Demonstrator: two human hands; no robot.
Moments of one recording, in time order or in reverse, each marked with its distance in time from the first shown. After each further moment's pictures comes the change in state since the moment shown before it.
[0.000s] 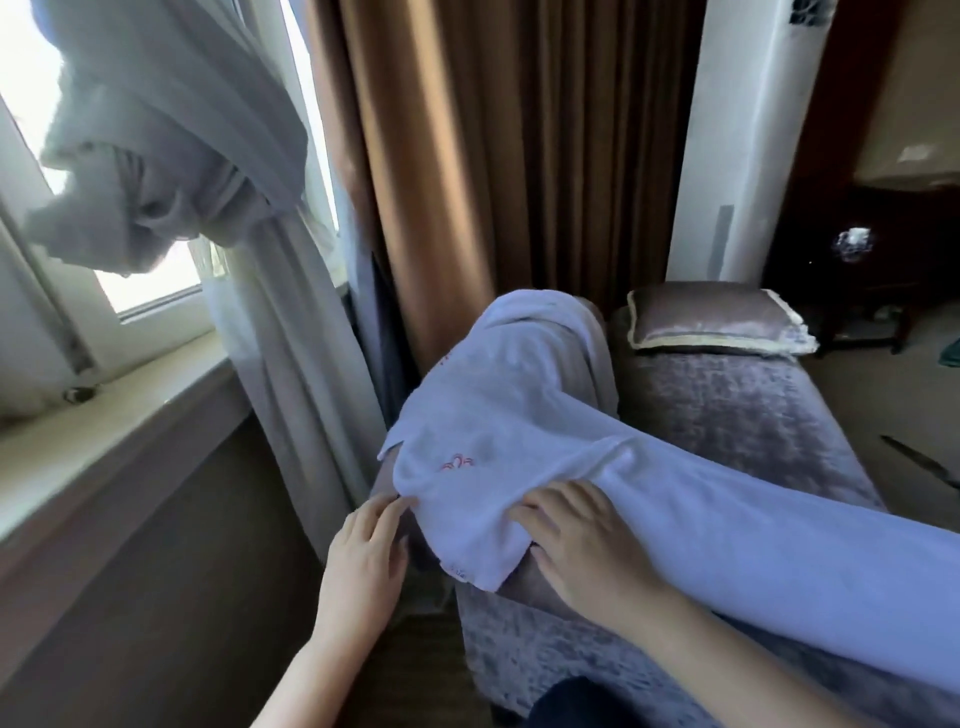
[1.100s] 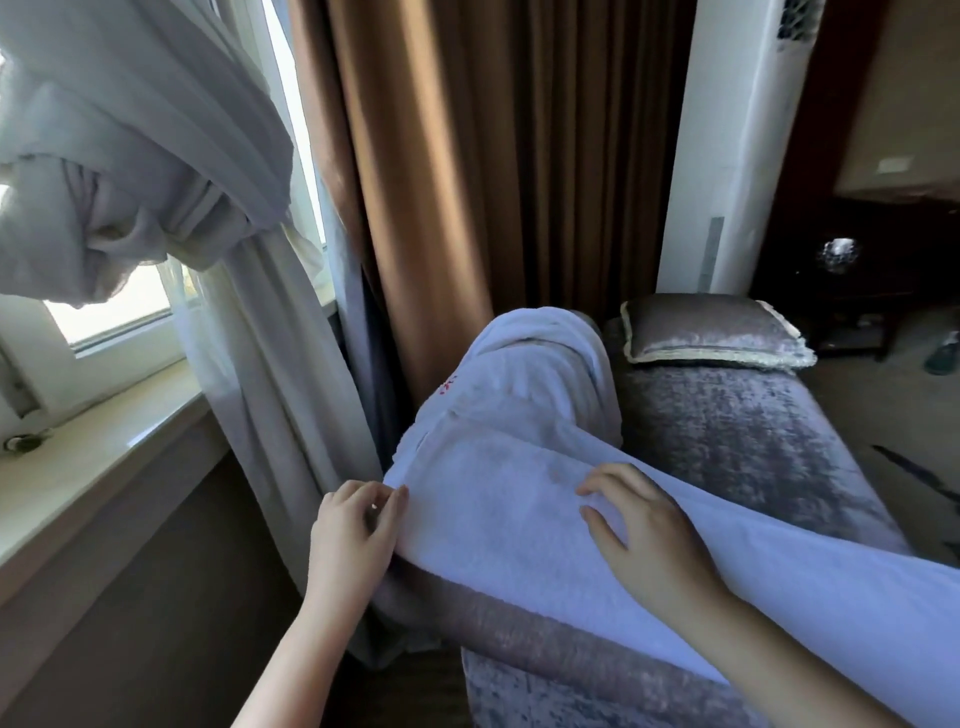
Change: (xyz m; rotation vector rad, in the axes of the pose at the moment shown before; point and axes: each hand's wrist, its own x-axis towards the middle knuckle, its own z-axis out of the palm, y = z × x) left_hand 0.092 -0.006 -0.020 -0.309 0.008 -0.346; right_hand 0.038 0.047 -0.008 0.281 -0.005 0.486
